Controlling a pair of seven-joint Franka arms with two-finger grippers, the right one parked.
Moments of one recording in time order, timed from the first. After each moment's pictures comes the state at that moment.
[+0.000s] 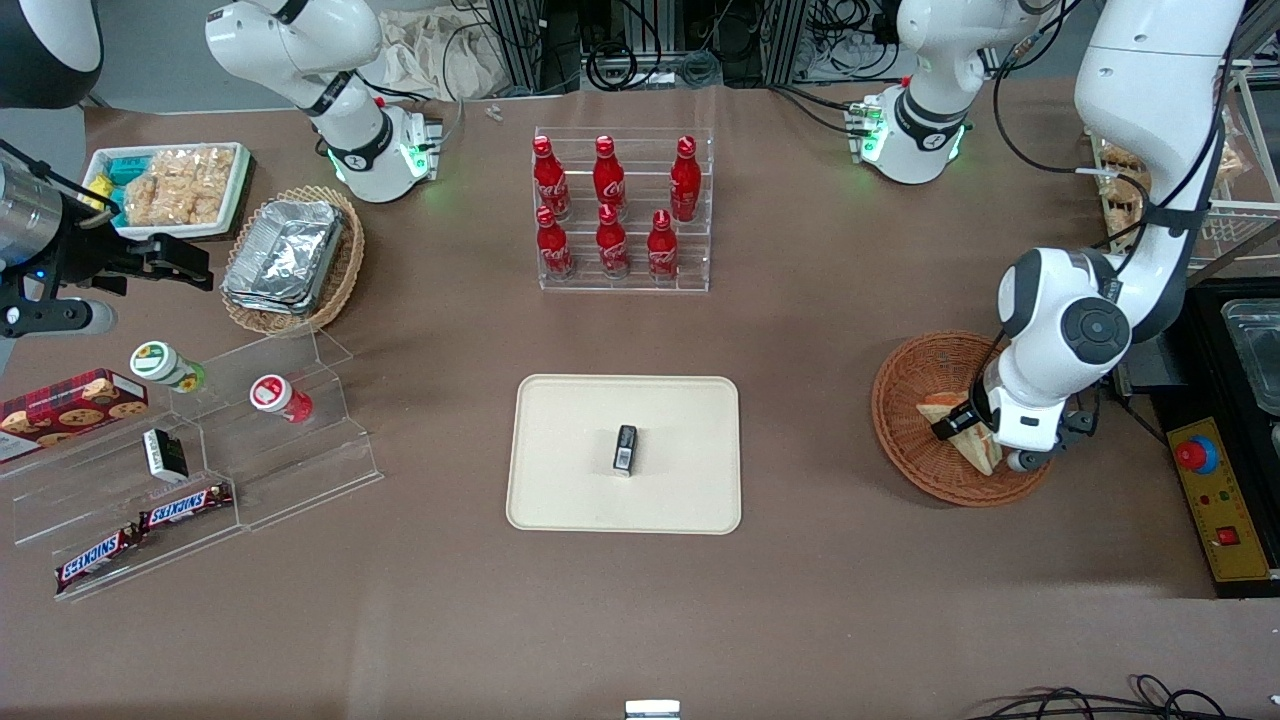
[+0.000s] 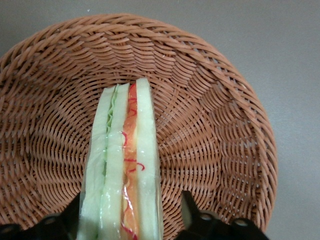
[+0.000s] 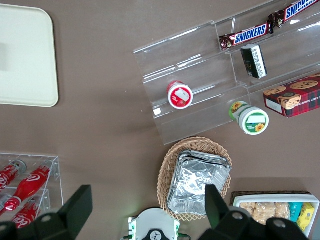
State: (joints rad) arm 0.15 0.36 -0.22 -2.12 0.17 2.49 -0.74
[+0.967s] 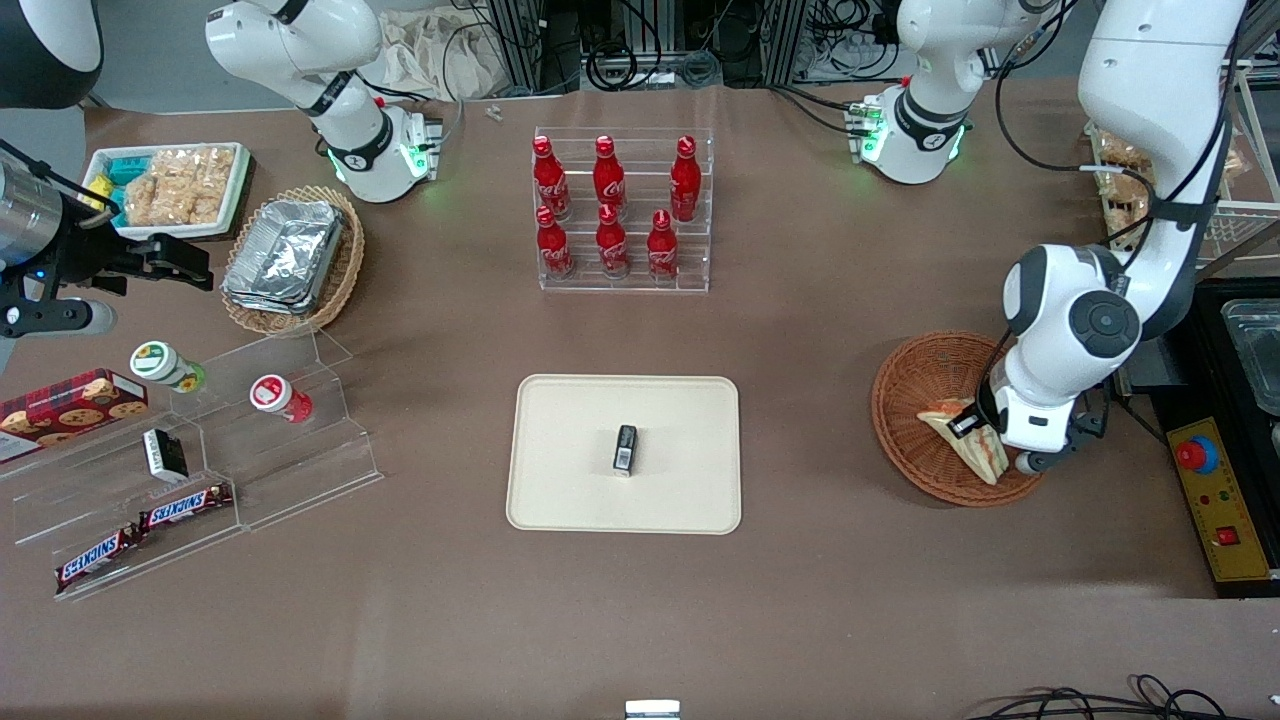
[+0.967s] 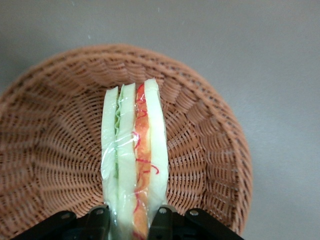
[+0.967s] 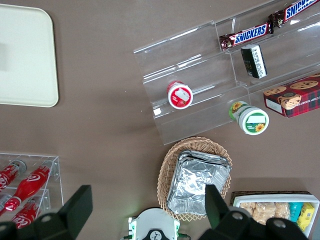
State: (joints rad) arm 0.15 0.31 -0.23 -2.10 0.17 2.46 -0.74
